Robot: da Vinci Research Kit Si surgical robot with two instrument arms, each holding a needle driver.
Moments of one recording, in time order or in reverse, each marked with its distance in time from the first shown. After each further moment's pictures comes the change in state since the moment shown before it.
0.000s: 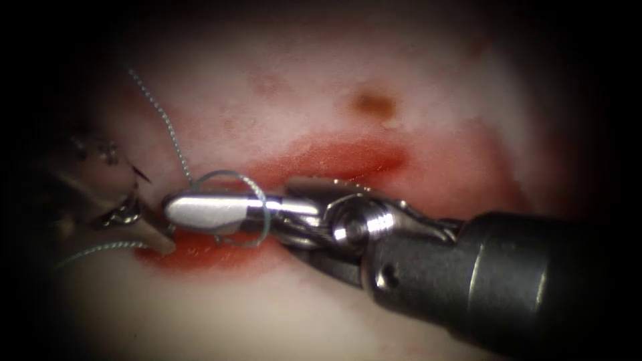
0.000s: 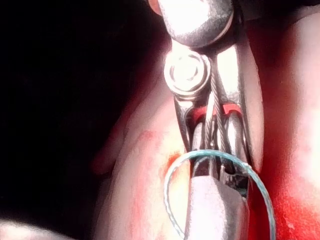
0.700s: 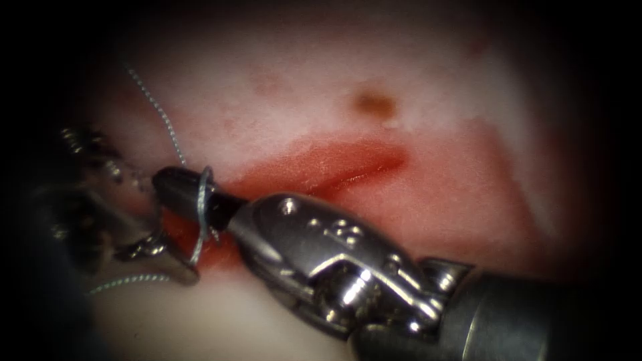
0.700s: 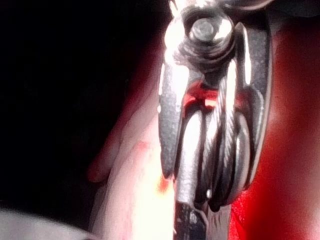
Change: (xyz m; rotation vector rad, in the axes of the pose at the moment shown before) right arm -0.001 -0.004 0.003 -0.744 -0.120 -0.617; left arm 0.000 -0.002 0.002 0.032 0.039 -0.076
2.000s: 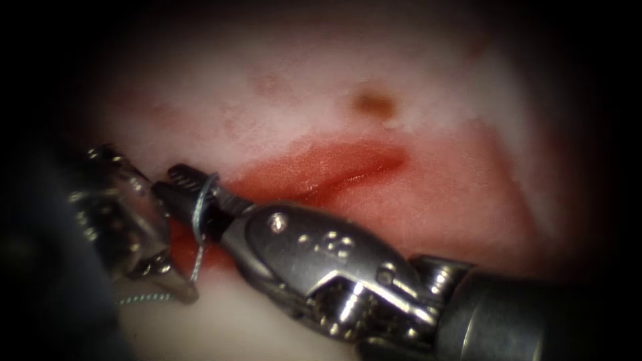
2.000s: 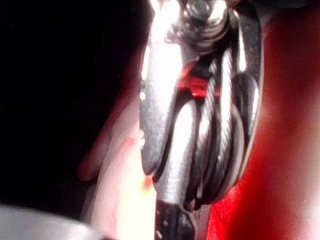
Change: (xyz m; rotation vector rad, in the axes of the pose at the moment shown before) right arm 0.000 0.000 0.000 0.013 0.001 -0.211; left arm 0.001 0.000 0.002 0.007 0.094 -0.089
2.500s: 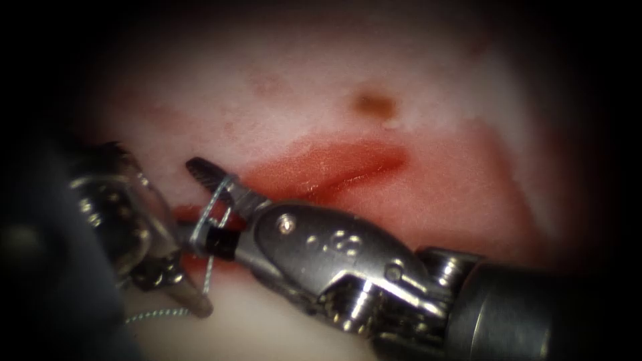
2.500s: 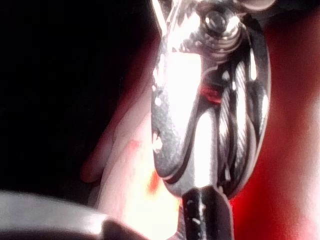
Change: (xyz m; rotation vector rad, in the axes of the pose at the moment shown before) right arm 0.000 0.000 0.000 0.164 -0.058 -0.141; left arm 0.000 -0.001 0.000 0.067 0.001 -0.048
